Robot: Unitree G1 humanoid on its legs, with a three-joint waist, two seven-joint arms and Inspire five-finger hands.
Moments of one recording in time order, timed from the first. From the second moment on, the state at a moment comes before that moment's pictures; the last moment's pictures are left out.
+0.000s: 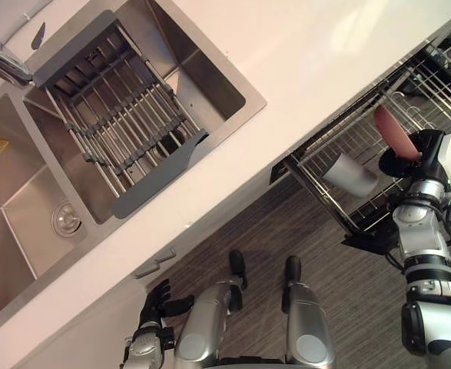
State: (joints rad) left arm 0.01 0.12 -0.05 0.97 -0.20 -0.23 0.15; right arm -0.58 -0.59 -0.20 0.72 -0.34 0.00 -0.41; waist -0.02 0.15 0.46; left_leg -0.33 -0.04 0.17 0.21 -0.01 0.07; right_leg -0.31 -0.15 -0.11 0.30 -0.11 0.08
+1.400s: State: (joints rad) left arm 0.04 0.07 -0.06 1.00 -0.08 -0.18 0.14; right arm 0.05 -0.20 -0.45 0.10 -0.33 -0.01 -0.46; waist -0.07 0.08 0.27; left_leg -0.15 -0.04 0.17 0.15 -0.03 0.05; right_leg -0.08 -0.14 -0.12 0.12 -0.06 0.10
